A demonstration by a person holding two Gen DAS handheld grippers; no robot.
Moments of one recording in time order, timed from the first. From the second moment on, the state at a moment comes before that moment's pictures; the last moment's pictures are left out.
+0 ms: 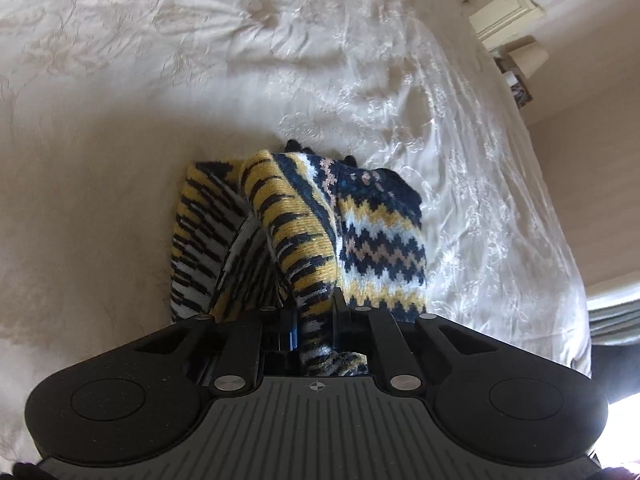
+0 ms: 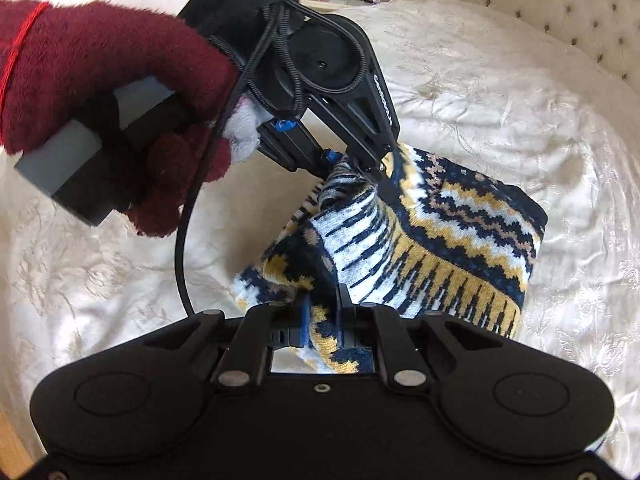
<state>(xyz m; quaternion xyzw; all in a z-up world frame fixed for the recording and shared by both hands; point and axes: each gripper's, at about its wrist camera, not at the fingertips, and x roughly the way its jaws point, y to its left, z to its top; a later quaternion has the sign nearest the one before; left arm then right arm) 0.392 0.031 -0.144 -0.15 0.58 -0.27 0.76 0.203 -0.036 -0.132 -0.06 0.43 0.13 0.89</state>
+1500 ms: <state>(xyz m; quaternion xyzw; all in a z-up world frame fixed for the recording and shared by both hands) 0.352 0.058 -0.221 -0.21 0.61 -0.25 0.72 0.312 -0.221 -0.226 0.33 0.49 0.08 0.80</state>
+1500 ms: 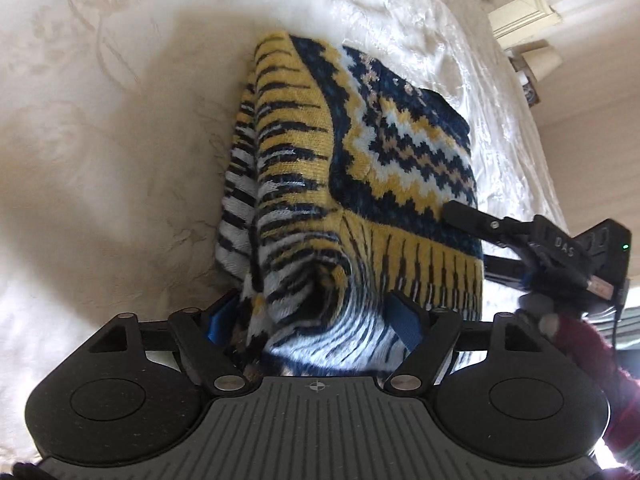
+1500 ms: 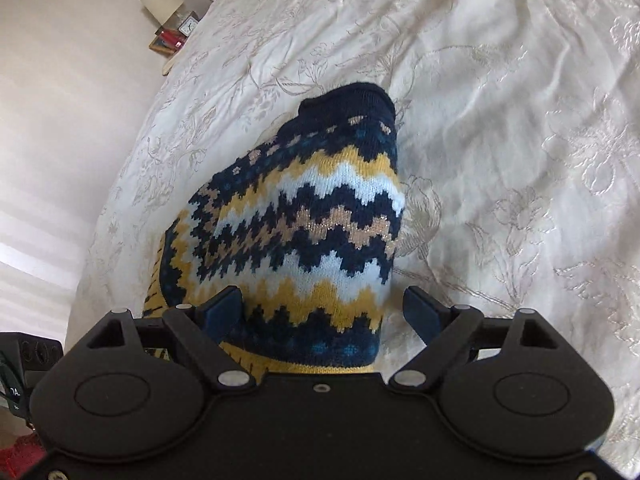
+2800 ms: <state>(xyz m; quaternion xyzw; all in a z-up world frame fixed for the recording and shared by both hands) 0.139 -0.020 -0.198 -0.12 0.62 -0.25 0.74 0.241 -0.243 -0.187 0.31 0.52 0.03 0.79</state>
